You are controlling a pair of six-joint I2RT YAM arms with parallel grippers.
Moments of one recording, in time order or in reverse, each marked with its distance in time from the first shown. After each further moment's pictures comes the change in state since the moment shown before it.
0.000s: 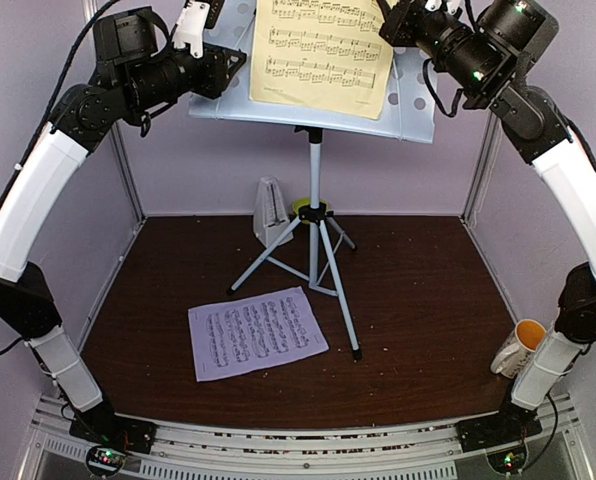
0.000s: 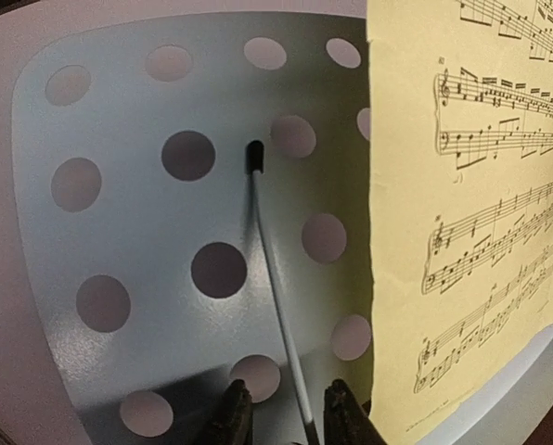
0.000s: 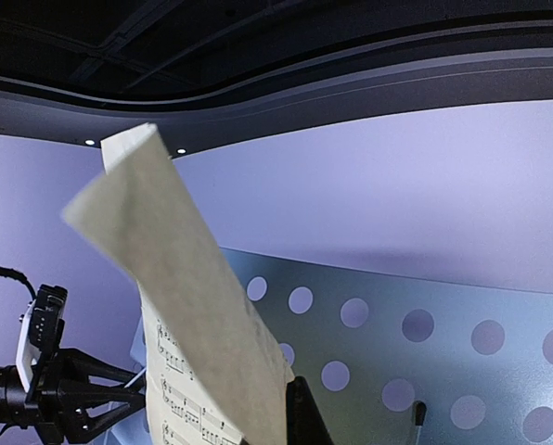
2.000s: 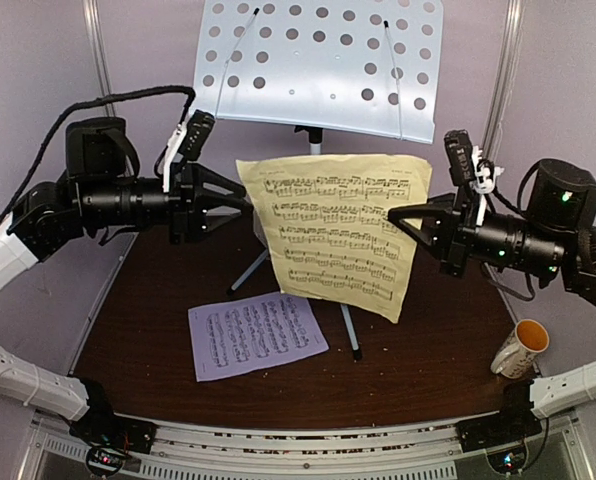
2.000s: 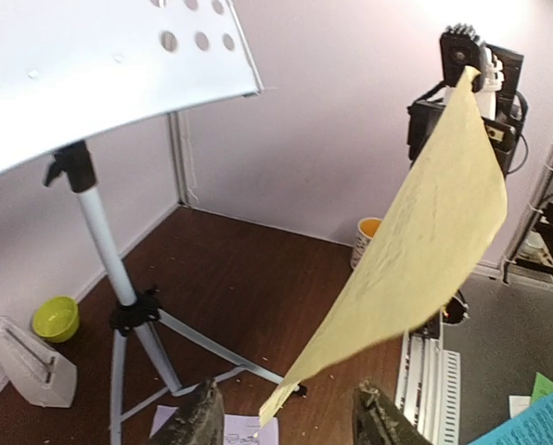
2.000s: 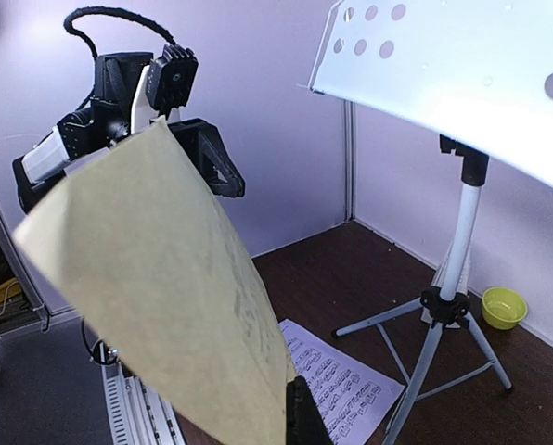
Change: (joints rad) left arm -0.126 -0.546 -0.927 0.100 0.592 -0.168; right arm 0.260 -0.748 -1.139 -0.161 -0.206 0.214
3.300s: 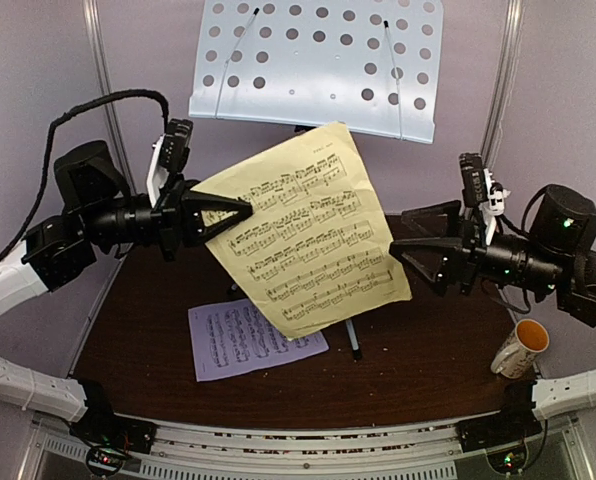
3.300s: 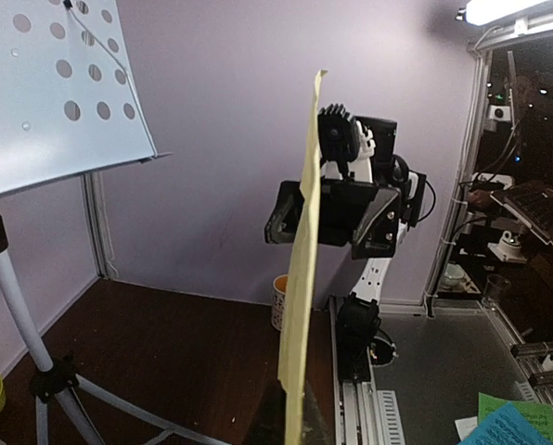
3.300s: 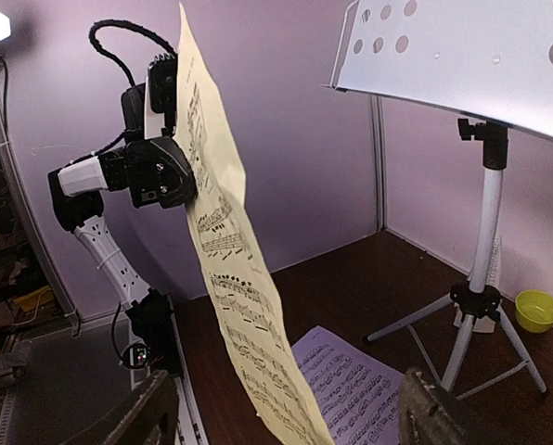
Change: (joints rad) left arm 0.000 -0.089 -0.245 0.465 0.215 -0.153; right arm -0.063 -0.115 -0.190 0.174 -0.147 0.067
